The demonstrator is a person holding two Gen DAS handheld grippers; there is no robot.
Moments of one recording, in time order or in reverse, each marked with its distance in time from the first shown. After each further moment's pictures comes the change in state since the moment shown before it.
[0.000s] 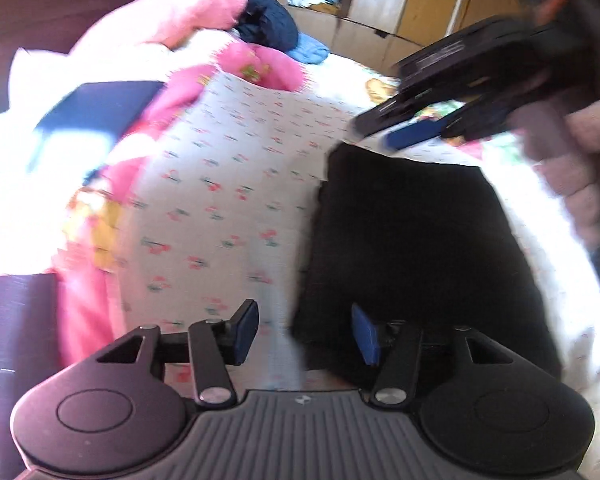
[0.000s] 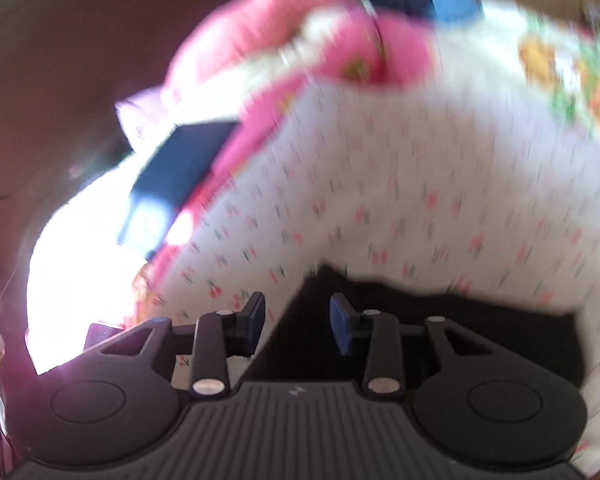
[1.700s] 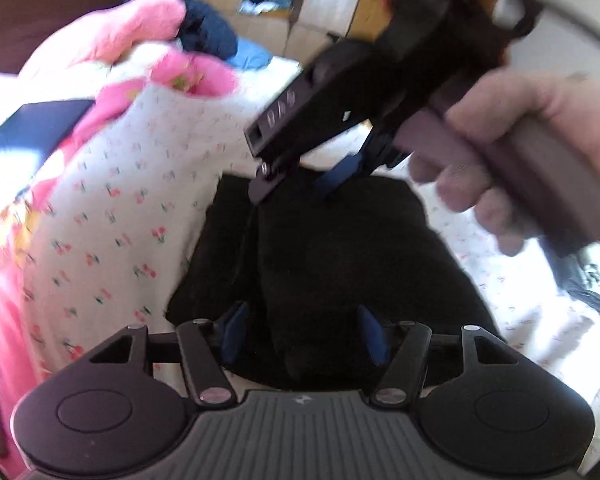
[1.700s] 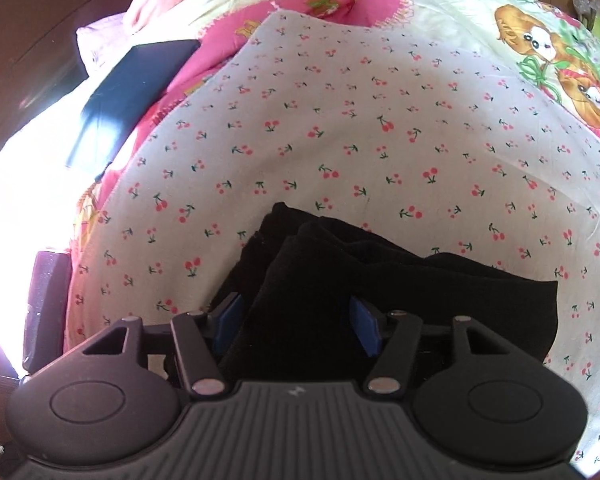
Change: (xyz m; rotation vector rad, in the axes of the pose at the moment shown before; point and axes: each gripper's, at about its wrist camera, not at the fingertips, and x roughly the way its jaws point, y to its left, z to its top) left arm -0.006 -0.073 -0.011 0.021 0.003 -0.146; right arm 0.020 -0.002 -0.022 -0.018 0.253 -0.165
